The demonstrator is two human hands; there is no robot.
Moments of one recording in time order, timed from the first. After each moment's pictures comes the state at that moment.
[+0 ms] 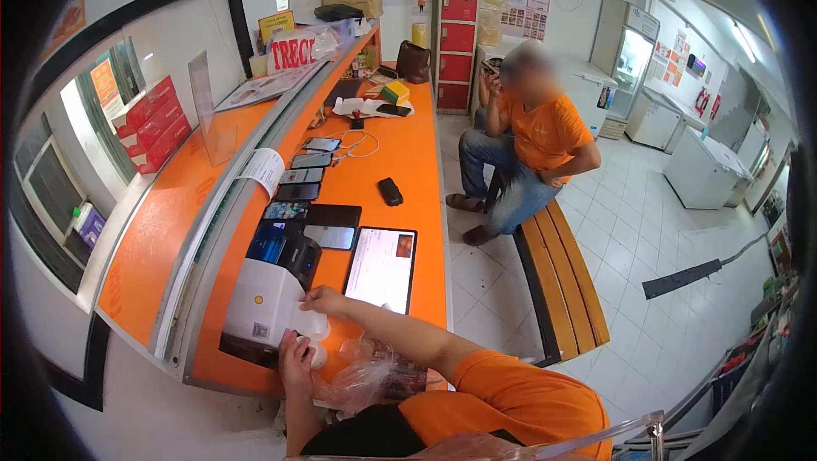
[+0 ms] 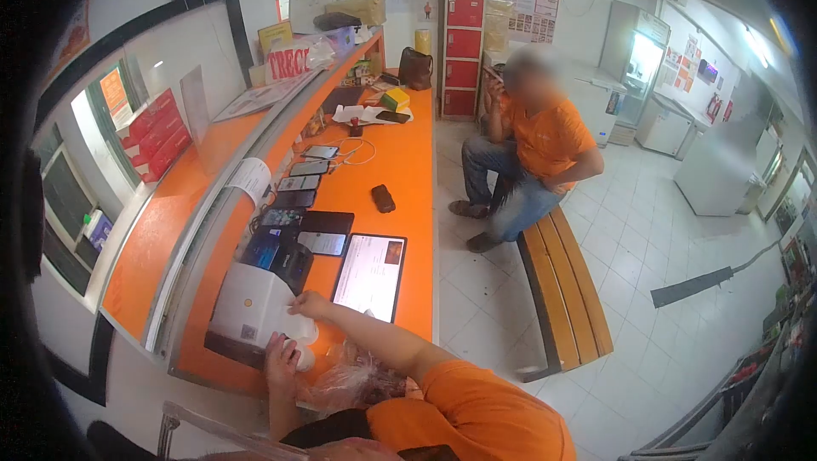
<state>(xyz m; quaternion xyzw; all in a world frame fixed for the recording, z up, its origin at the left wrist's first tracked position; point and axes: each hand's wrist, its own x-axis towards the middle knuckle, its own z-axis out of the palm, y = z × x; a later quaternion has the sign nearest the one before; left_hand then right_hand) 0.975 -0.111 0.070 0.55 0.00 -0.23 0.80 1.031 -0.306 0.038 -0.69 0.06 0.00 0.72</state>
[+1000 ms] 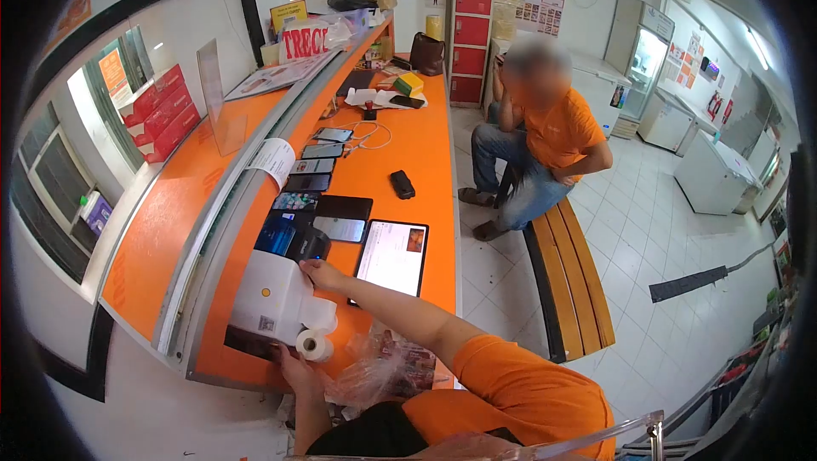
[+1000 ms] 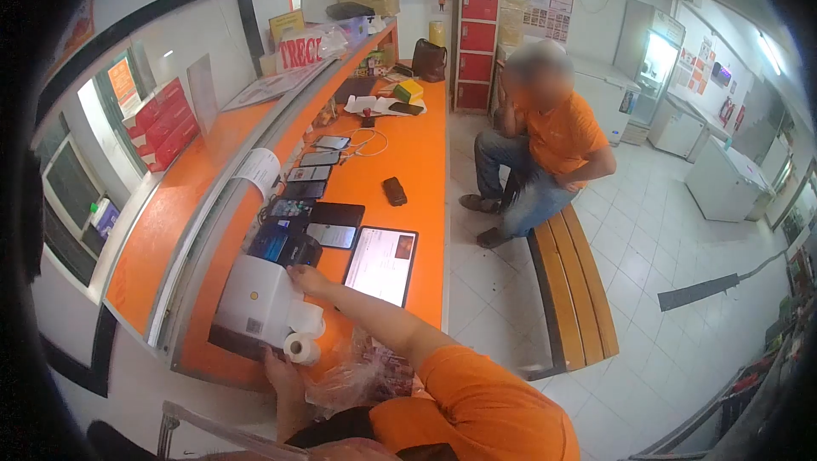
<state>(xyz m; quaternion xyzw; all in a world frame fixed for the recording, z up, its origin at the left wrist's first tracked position) 0.960 -0.111 0.075 0.58 0.09 -0.06 0.81 1.070 -0.315 0.065 -0.80 0.11 -0.08 0.59</state>
